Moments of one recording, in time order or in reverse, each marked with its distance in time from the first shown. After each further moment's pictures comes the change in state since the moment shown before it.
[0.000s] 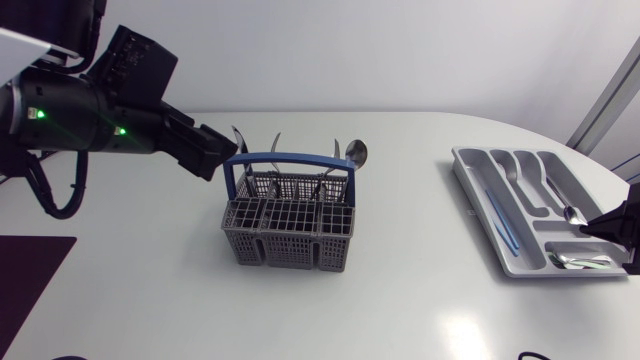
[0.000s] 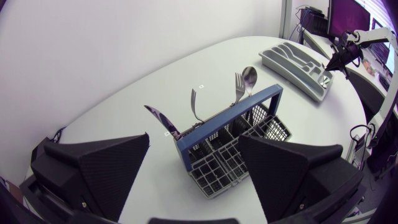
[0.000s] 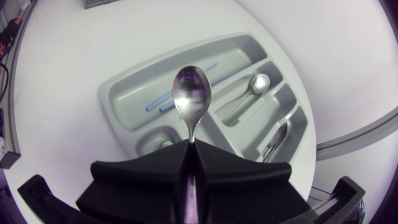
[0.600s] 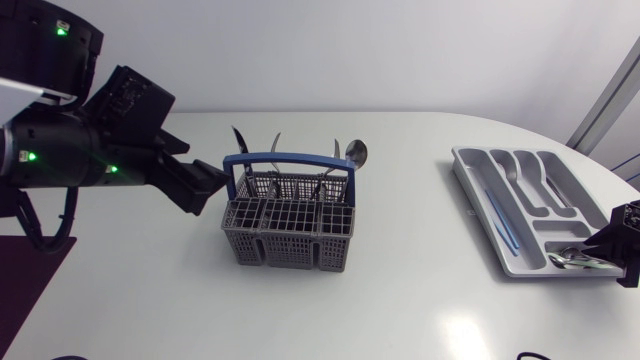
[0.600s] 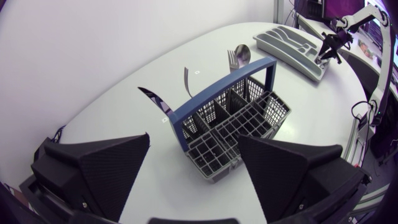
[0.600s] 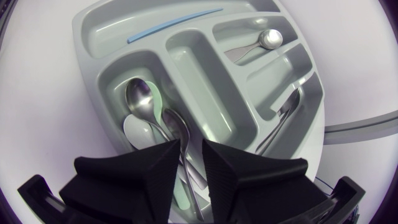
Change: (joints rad) left arm -0.011 -0.080 -0.114 -0.012 -0.007 0.056; right arm -0.018 0.178 0.031 0.184 0.161 -0.052
